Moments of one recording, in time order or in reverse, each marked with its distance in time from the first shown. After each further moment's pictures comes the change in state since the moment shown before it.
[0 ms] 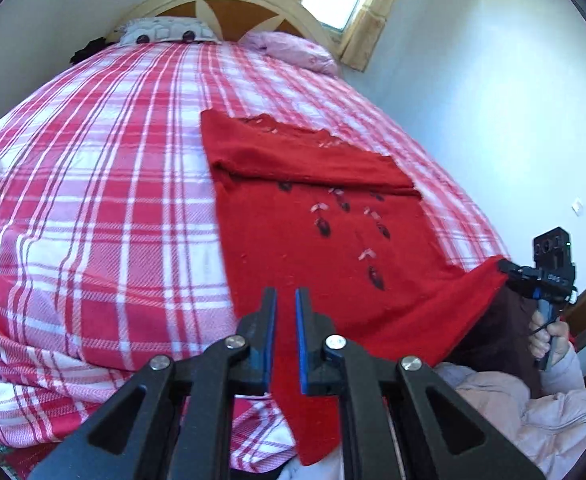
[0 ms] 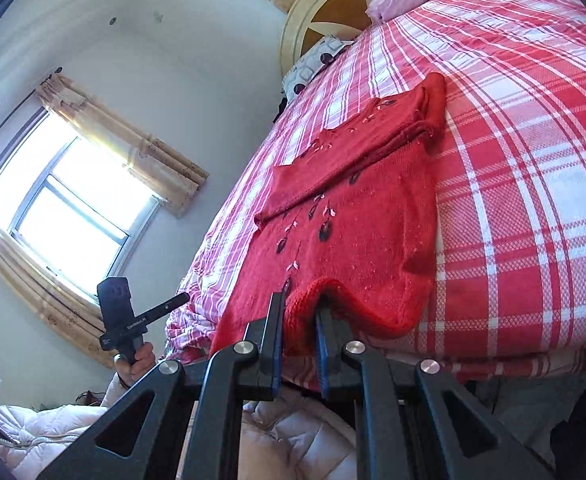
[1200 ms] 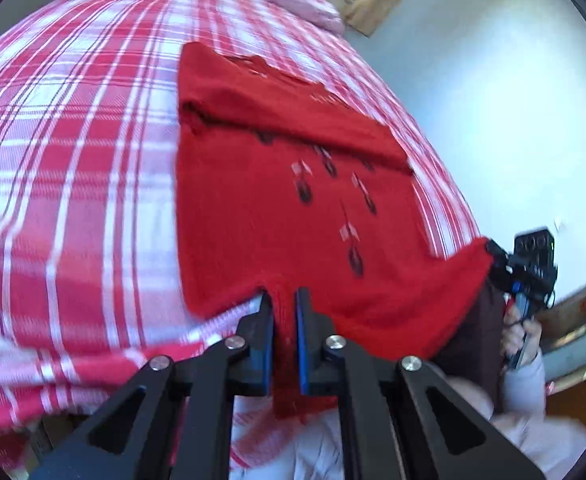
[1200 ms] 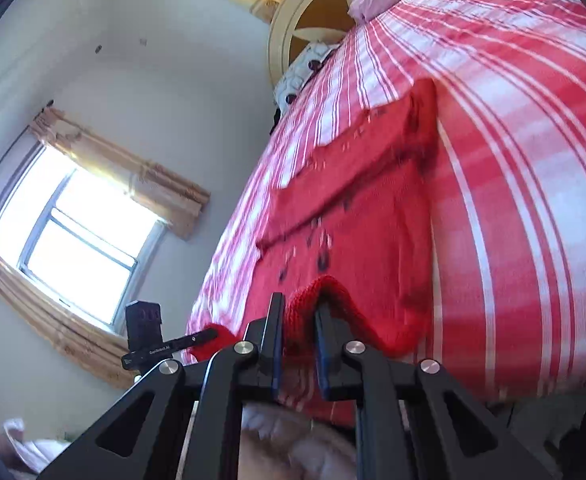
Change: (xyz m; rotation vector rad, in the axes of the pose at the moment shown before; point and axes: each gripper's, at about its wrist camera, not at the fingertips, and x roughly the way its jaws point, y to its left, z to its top) left arm 0.041 0.002 0.029 -0.154 0.194 -0.123; right arm 0.013 -0.026 0.063 0.124 -0.048 0.040
